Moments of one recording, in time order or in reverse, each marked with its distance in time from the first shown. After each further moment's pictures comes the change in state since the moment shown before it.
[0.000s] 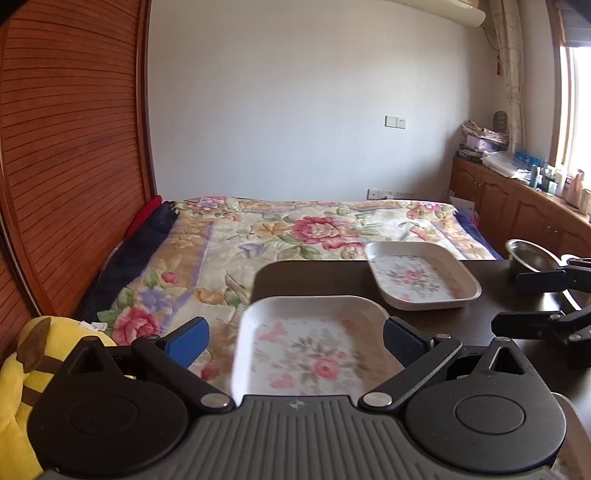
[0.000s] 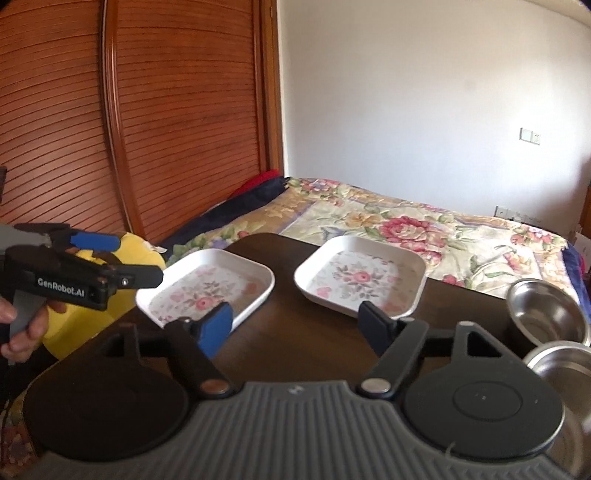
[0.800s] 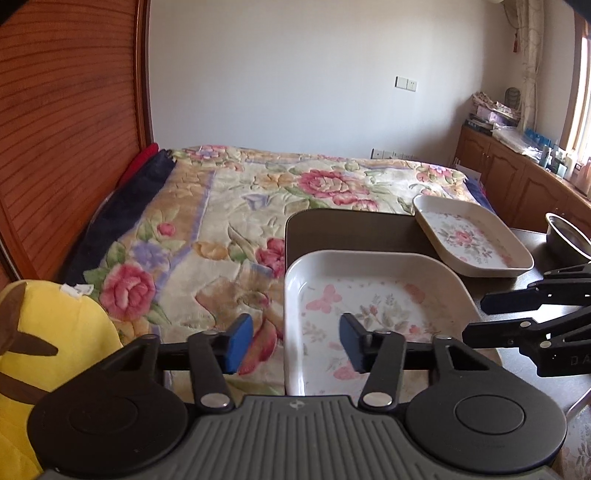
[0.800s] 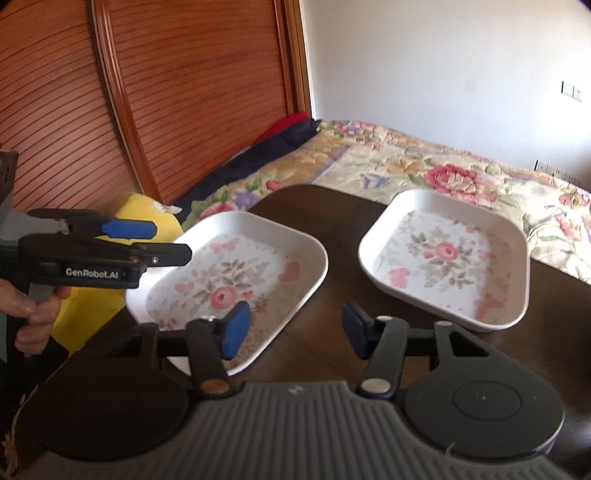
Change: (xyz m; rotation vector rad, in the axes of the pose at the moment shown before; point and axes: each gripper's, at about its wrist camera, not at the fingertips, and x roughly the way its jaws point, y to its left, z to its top) left arm 0.069 0.050 -0.015 -0.046 0.157 -0.044; right arm 0.101 0.029 0.011 0.023 0.206 0.090
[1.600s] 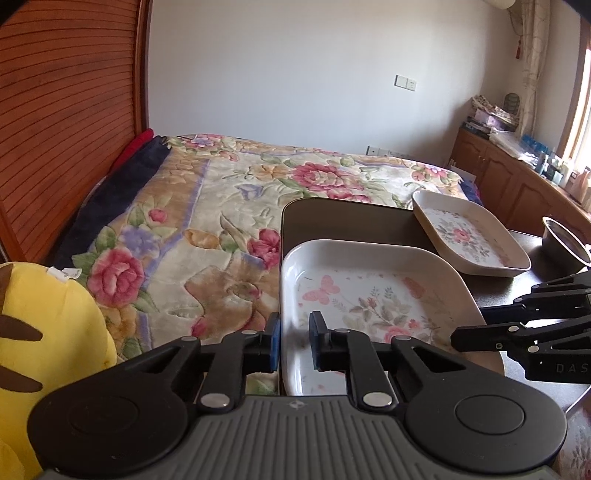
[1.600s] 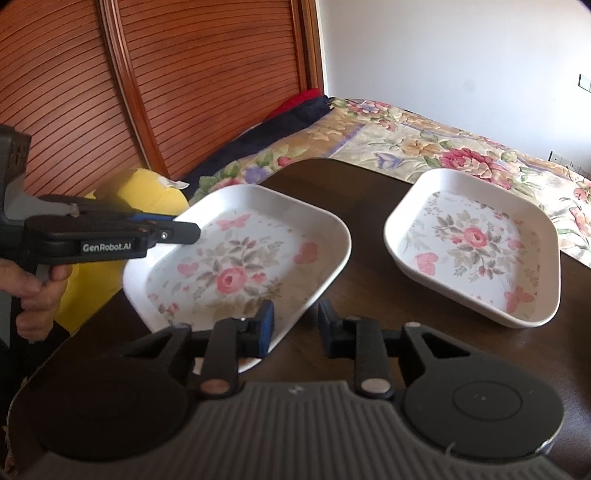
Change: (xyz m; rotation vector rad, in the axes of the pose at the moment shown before) left arm 0.006 0.002 -0.003 -0.041 0.017 -0.030; right arm 0.017 0.008 -0.001 -0.026 0.068 0.027
